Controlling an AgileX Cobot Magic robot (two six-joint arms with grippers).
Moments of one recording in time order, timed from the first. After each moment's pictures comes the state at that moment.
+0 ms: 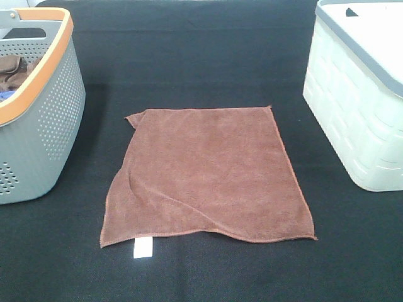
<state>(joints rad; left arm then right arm) -0.48 0.19 -0.50 -0.20 1.06 0.25 0.90 0.42 -0.51 -0.15 1.07 0.10</state>
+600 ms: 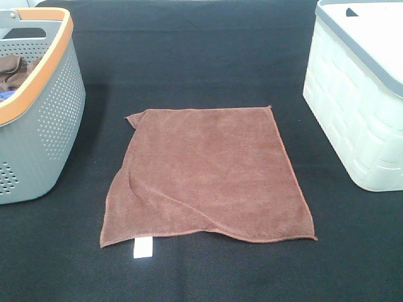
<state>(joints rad) -0.48 0.19 -0.50 -0.20 1.06 0.25 0.90 0.42 -0.51 0.02 1.07 -0.08</state>
